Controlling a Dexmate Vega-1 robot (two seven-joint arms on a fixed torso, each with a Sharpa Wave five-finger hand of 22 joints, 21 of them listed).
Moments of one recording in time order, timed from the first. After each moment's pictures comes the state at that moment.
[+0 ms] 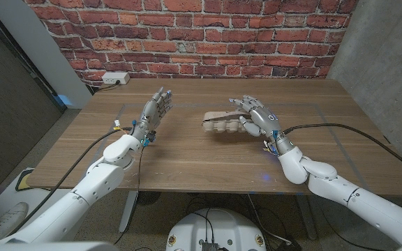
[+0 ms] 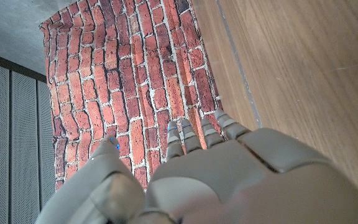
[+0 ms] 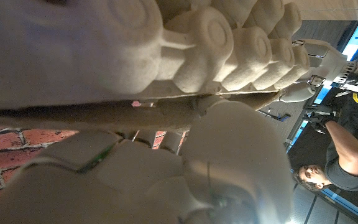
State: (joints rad) left arm 1.05 0.65 0.32 -1.63 -0.69 -0.23 0.00; left_hand 0.22 0.02 0.29 0.06 0.18 0.17 -0.10 0.20 0.19 0.13 -0.10 0.20 0.19 0.02 -0.04 0.18 0.18 0.06 -0.02 0.19 0.17; right arm -0.92 -0.76 -0.65 -1.57 -0.69 0.28 -0.77; right_hand 1.15 0.19 0.55 0.03 0.24 0.23 -0.16 0.24 0.20 0.52 -0.17 0.83 0.59 0.22 -0.04 0.42 0.38 0.02 -0.03 0.37 0.21
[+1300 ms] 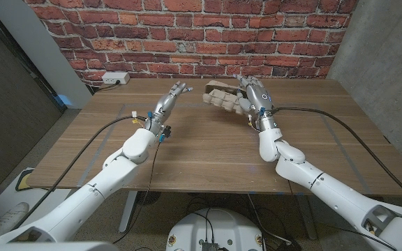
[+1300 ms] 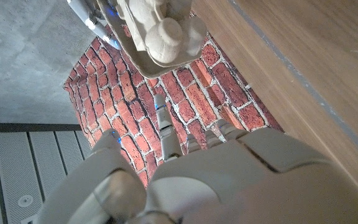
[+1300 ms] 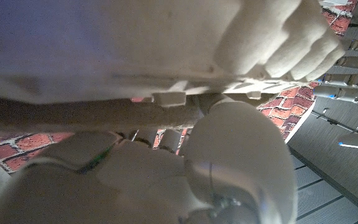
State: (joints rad) left arm 0.95 0.61 0.45 -1.66 -0.25 -0.27 0.20; left_hand 0.28 0.05 0.30 0.02 0.18 0.58 -0.10 0.28 0.19 -0.12 -0.10 0.19 0.19 -0.17 -0.03 0.17 0.18 -0.10 -0.03 0.18 0.17; right arm -0.78 -0.53 -0.71 -1.55 -0.65 -0.12 -0.73; right_hand 1.13 0.16 0.52 -0.03 0.27 0.30 -0.15 0.24 0.20 0.59 -0.13 0.83 0.52 0.34 -0.04 0.41 0.33 0.09 -0.01 0.39 0.20
